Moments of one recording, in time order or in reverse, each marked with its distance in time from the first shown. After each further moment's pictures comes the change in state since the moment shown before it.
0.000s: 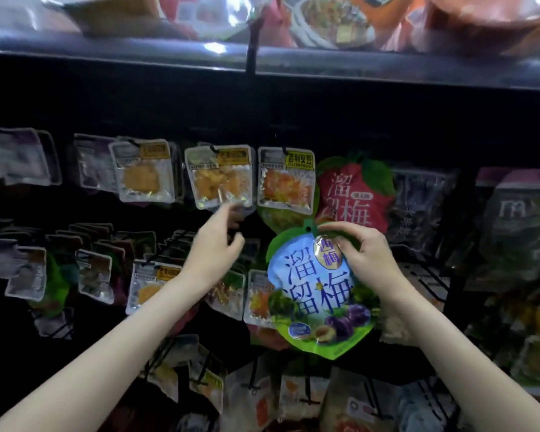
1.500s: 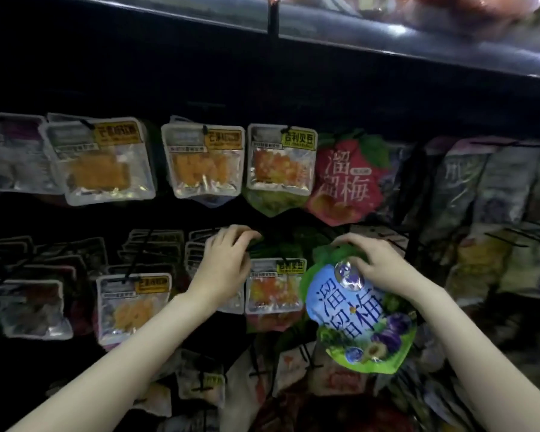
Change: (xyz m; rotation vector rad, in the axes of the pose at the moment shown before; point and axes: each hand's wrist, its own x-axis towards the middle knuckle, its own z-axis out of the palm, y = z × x) left_hand 0.008 -0.083 0.012 0.212 -0.274 0.376; right_hand -0.034 -0.007 0.027 -0.533 -0.228 0.375
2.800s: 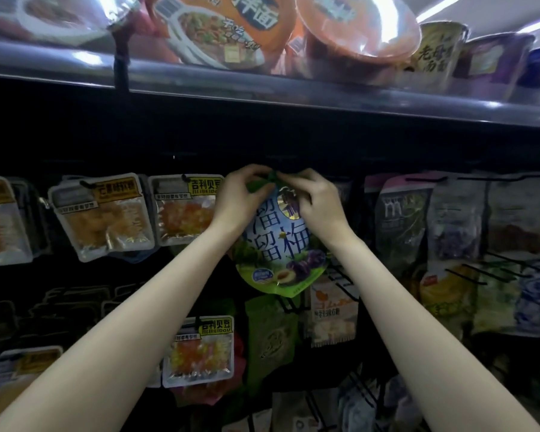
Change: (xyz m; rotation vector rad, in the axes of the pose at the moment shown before) left_hand 0.200 0.140 0.013 -0.506 0.360 -0.012; right_hand 0.104 0.040 -0.100 0.228 0.634 -0.326
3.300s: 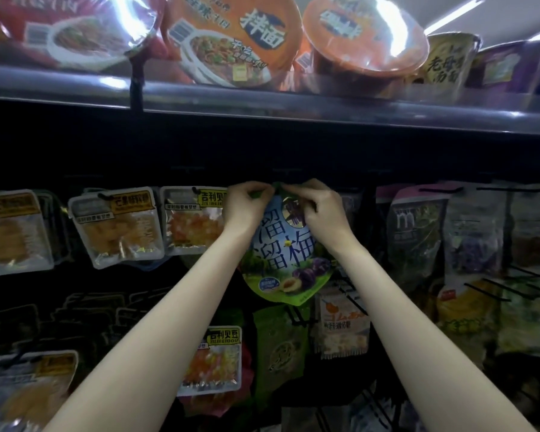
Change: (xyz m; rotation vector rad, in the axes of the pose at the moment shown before) left_hand 0.002 0.008 0.005 -0.131 0.126 -0.263; right_hand 0.007 0.001 0.001 0.081 -0.034 0.022
